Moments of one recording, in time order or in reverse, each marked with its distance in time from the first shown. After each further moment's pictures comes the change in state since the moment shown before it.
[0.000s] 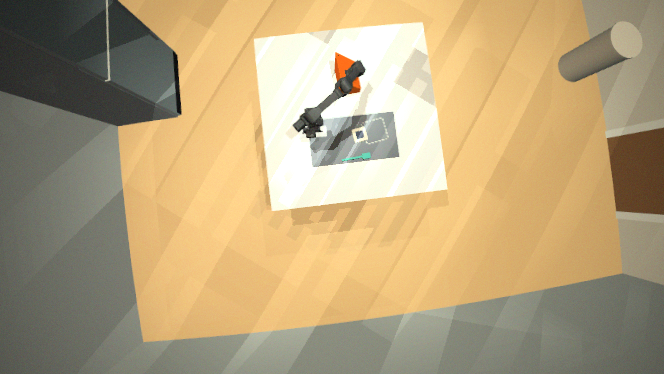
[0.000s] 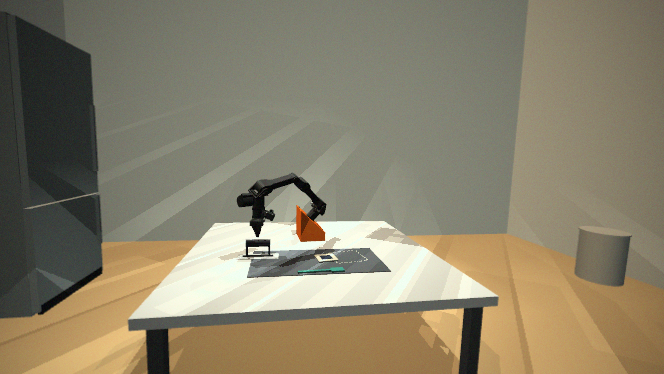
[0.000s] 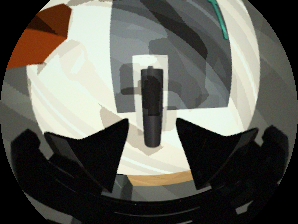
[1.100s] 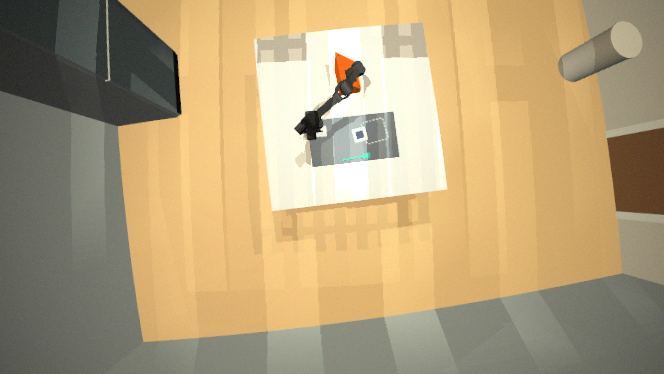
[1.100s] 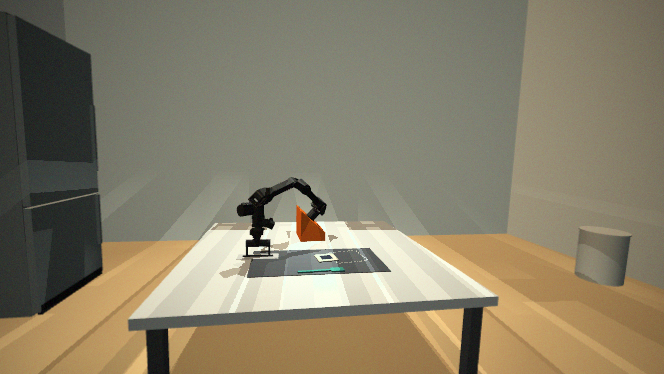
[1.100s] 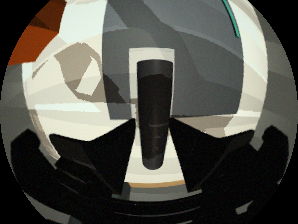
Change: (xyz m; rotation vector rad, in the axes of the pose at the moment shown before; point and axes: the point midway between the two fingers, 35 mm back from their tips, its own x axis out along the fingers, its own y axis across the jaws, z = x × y) arm 0.043 -0.001 -0.001 -0.021 -0.002 0.005
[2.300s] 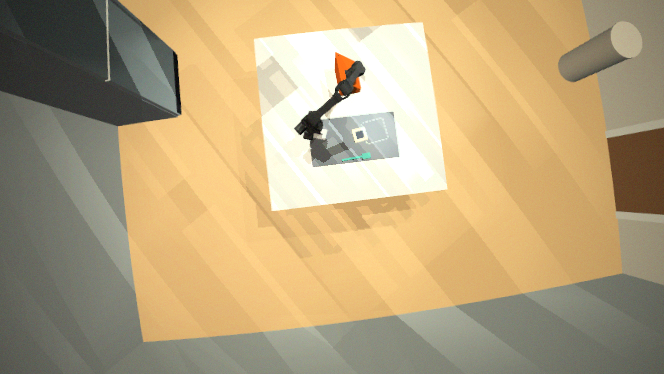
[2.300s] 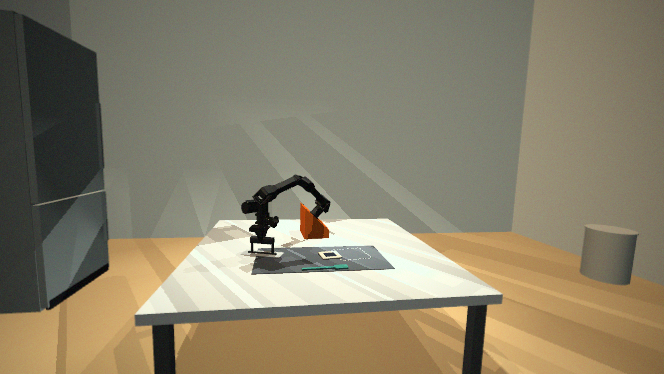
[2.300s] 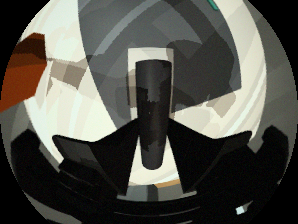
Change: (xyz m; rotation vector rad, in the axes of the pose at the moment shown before) arm 0.000 -0.001 0.000 0.292 0.000 -0.004
